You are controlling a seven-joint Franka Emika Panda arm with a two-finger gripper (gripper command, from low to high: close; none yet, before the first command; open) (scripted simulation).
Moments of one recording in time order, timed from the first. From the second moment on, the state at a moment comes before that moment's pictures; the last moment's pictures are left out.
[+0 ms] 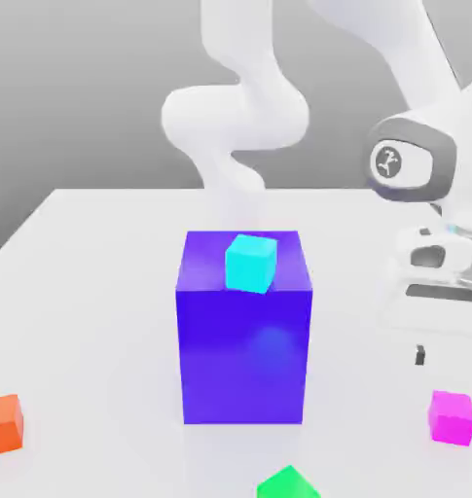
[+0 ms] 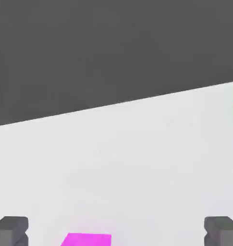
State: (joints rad) arm 0.13 0.24 0.44 -2.43 -0.30 2.67 1.81
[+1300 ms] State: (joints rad) arm 0.02 0.08 0.46 -2.41 0.02 2.66 1.67
